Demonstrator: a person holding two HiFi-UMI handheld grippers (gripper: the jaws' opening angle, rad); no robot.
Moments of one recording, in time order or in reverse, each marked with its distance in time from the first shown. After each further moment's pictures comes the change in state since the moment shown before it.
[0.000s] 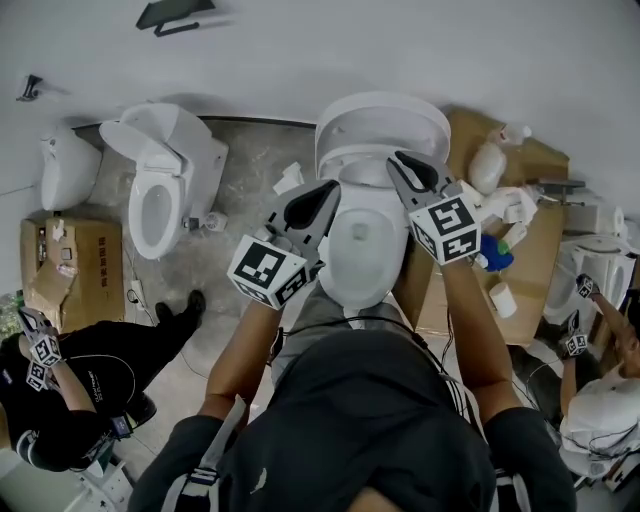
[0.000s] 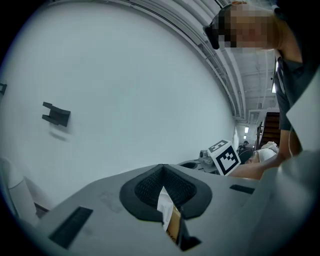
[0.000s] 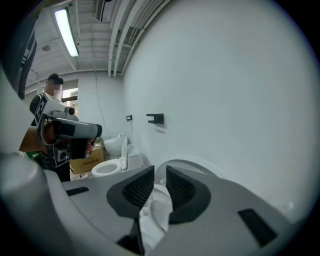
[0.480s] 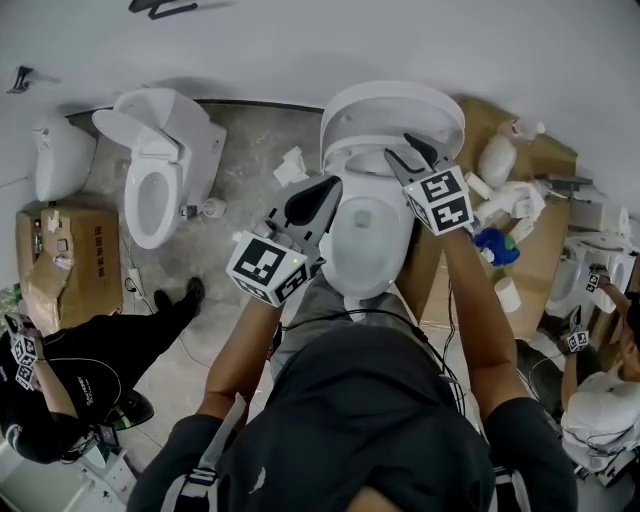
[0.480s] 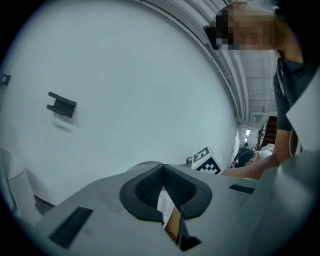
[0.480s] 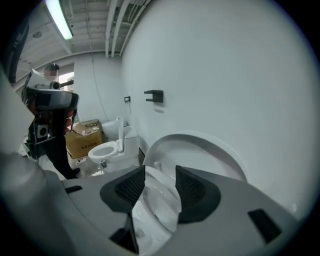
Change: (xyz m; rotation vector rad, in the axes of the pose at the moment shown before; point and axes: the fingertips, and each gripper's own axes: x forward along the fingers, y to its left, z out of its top) left arm -0.007 0.025 -0.022 -0.053 0.030 0.003; right arm 0.063 -0.015 -0.057 -0.041 0.193 -0.010
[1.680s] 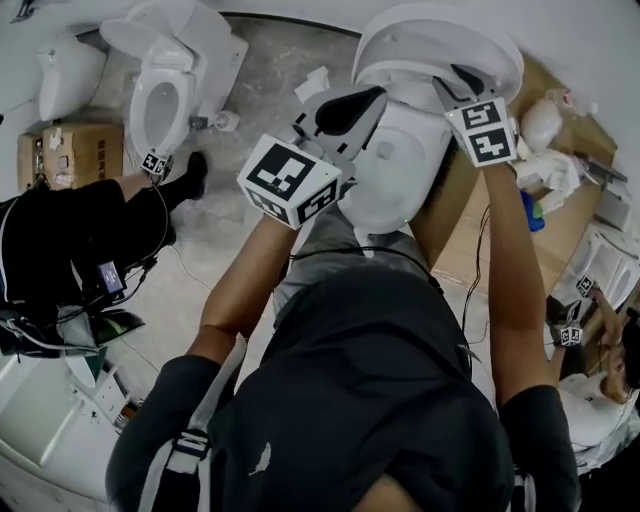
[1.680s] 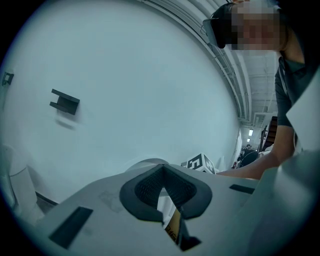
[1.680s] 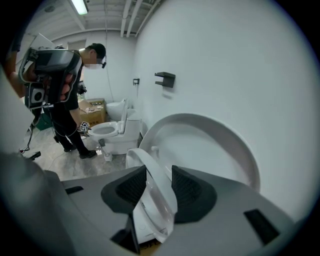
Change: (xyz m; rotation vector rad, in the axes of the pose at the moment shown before) left arm 0.012 0.005 -0.013 -0.009 0.001 0.029; right arm 0.035 -0.015 -0.043 -0.195 0.135 0.000
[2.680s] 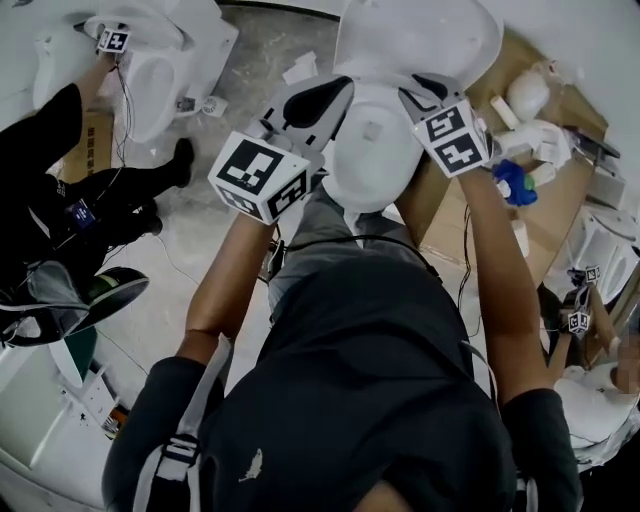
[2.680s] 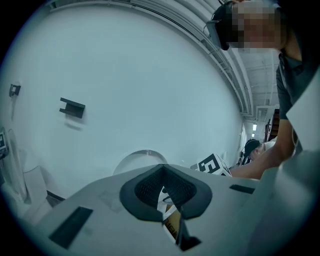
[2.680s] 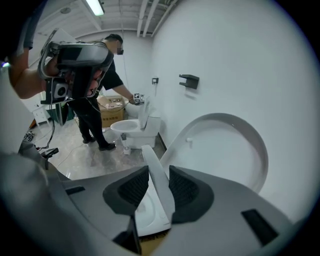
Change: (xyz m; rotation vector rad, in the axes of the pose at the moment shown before) left arm -0.058 -0.051 -0.028 0.033 0.009 0.061; right arm -0.059 0.107 -0.030 -0.090 0.014 0.123
